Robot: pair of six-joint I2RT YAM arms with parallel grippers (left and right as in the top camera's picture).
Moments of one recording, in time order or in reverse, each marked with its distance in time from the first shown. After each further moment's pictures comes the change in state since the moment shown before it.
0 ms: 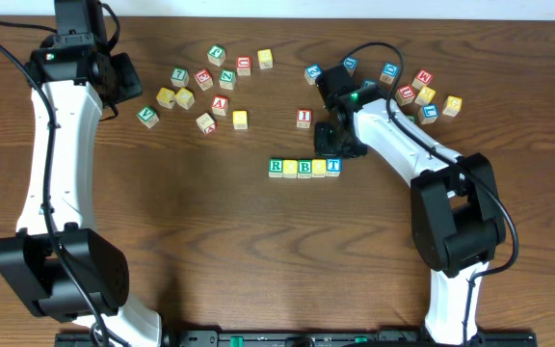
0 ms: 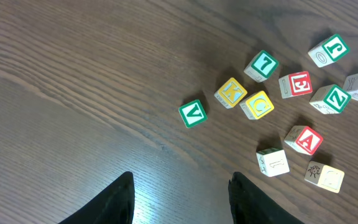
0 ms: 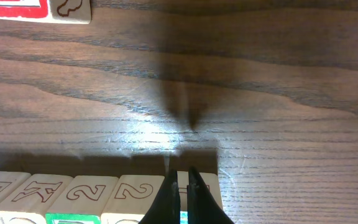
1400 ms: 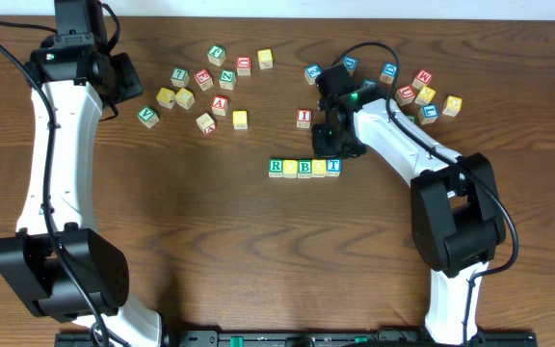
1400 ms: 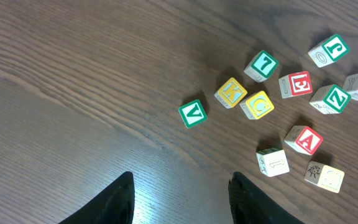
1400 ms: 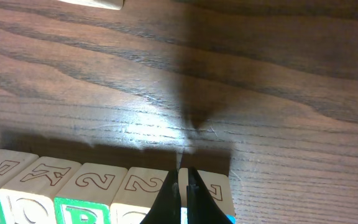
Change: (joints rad) left arm 0.000 0.000 0.000 0.000 0.000 0.000; right arm 0.000 0.000 0.000 0.003 -0.045 -0.104
